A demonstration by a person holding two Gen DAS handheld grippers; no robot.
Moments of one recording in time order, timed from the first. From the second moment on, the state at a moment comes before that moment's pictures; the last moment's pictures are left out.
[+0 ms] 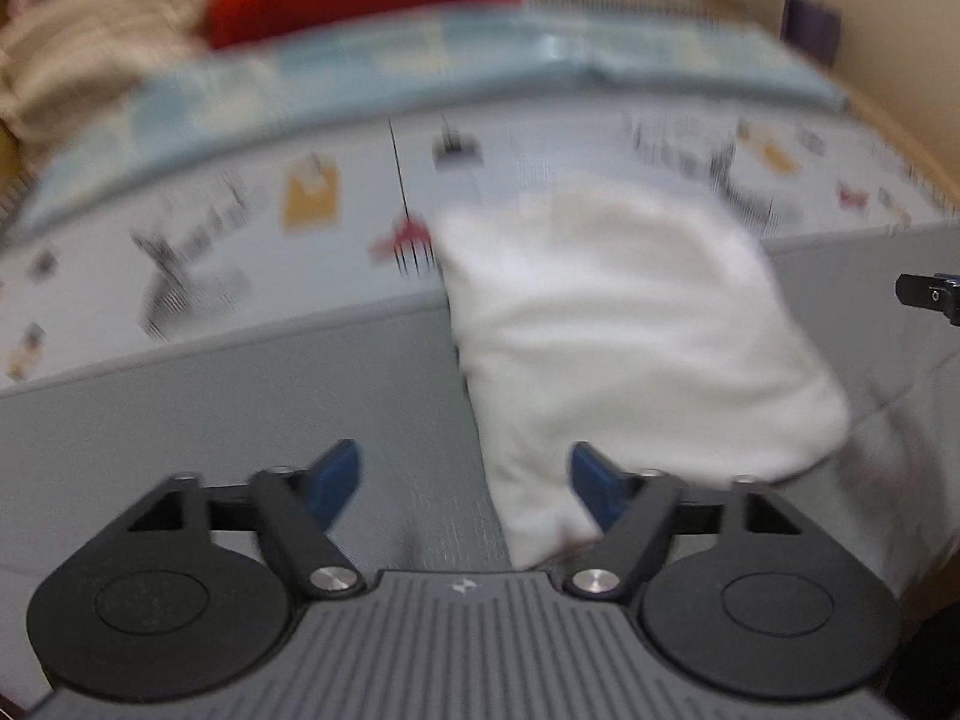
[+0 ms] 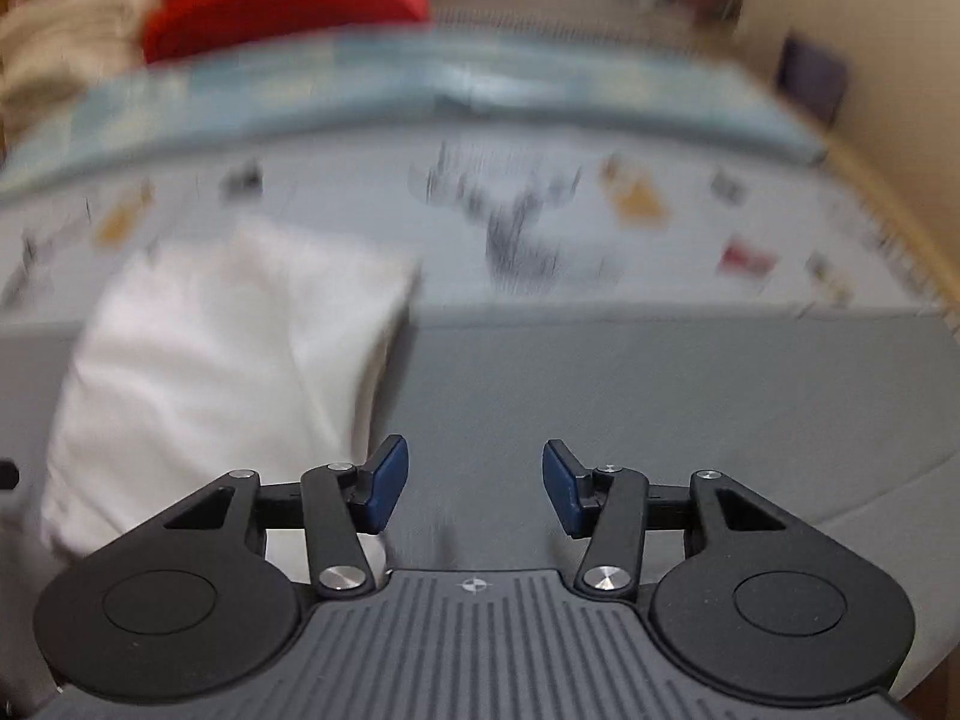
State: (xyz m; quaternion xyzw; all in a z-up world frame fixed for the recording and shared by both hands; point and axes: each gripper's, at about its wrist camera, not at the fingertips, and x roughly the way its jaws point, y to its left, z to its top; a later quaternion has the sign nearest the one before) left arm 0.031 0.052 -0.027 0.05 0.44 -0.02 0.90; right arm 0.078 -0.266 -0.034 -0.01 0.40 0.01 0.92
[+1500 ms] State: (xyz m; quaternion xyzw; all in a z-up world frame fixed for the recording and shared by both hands) left arm -0.055 -0.009 -0.026 -0.04 0.41 -0.01 0.91; right arm -0.042 -0.207 -0.009 -0.02 0.36 0.11 0.93
